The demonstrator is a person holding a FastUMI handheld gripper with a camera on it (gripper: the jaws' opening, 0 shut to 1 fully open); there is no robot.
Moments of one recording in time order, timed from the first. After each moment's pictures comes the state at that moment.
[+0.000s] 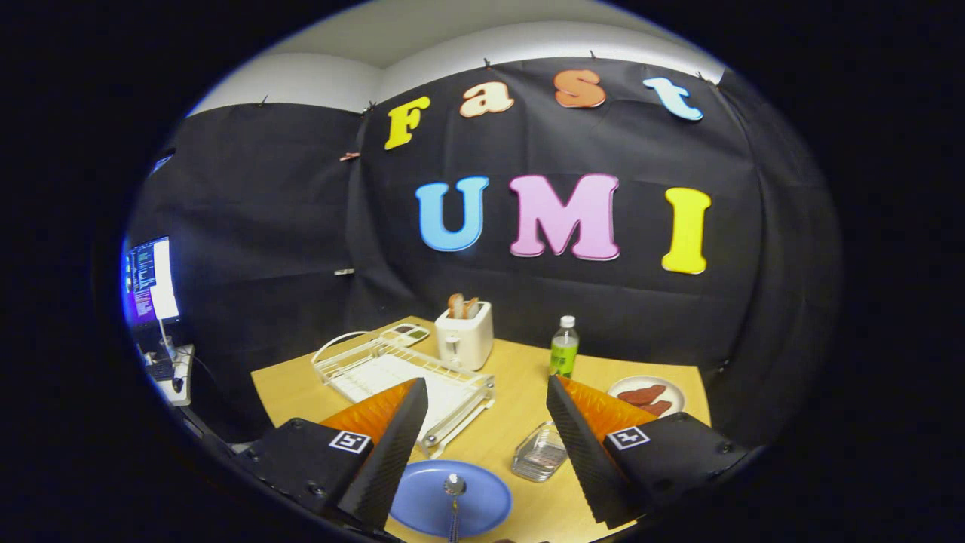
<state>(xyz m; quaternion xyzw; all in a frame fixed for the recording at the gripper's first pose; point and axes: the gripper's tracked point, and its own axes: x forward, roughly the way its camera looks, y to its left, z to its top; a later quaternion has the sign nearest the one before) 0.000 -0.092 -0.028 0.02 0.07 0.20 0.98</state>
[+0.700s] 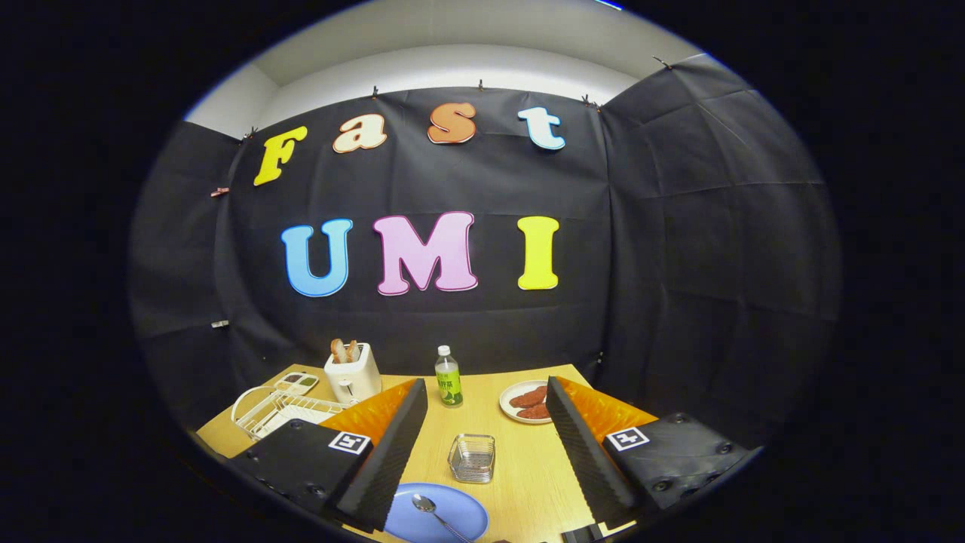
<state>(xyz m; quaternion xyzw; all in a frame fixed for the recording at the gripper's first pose) -0.035 -0.144 0.002 0.06 0.04 -0.07 1.00</state>
